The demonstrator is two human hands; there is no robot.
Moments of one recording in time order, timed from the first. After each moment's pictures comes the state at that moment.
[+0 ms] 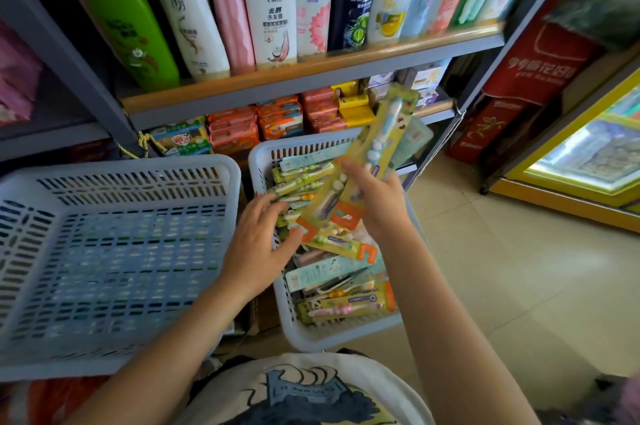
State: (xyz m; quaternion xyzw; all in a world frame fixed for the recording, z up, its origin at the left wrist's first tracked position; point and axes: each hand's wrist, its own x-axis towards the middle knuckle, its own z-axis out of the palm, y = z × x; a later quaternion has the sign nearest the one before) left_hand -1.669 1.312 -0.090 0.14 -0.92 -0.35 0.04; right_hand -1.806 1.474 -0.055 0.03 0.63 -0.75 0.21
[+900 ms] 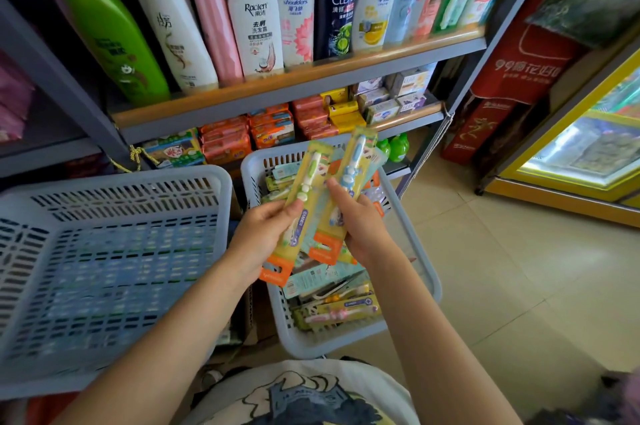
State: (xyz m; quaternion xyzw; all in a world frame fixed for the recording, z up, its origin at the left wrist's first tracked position) left_hand -1.702 1.331 -0.052 0.26 -0.64 -0.72 -0.01; right_hand -1.777 1.470 -0.052 0.09 0.62 -0.72 0.30
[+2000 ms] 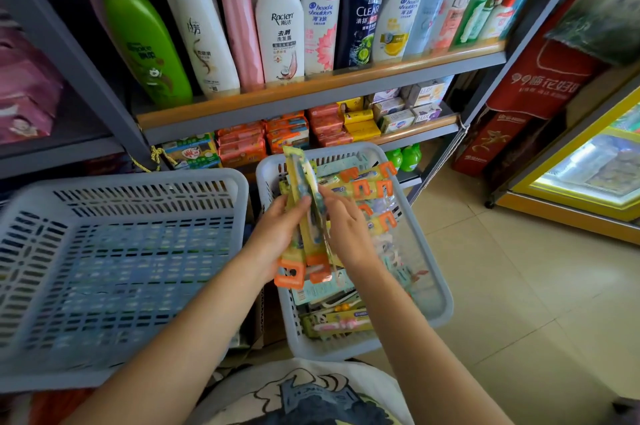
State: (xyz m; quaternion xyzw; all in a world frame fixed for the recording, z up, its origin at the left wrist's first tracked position) left_hand -1.712 1.323 -0.050 0.29 -0.57 -0.77 -0.02; right_hand -1.759 1.442 -0.042 -0.08 0.77 -0.59 0.23
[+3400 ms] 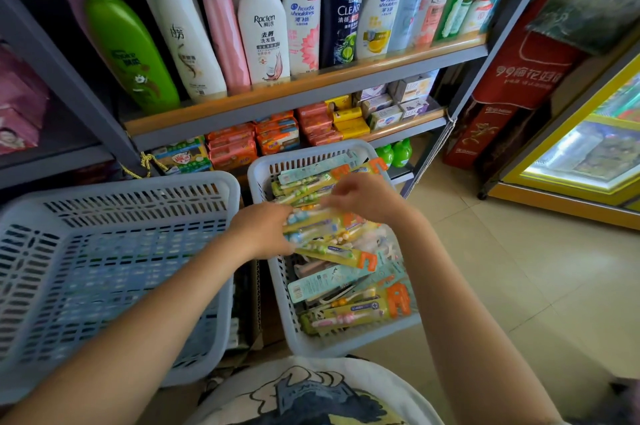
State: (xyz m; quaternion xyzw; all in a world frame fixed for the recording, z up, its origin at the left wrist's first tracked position) left_hand -1.727 1.293 -0.046 0.05 -0.97 -0.12 -0.19; right_hand -1.838 1.480 -0.039 -0.23 0.89 -0.30 0.26
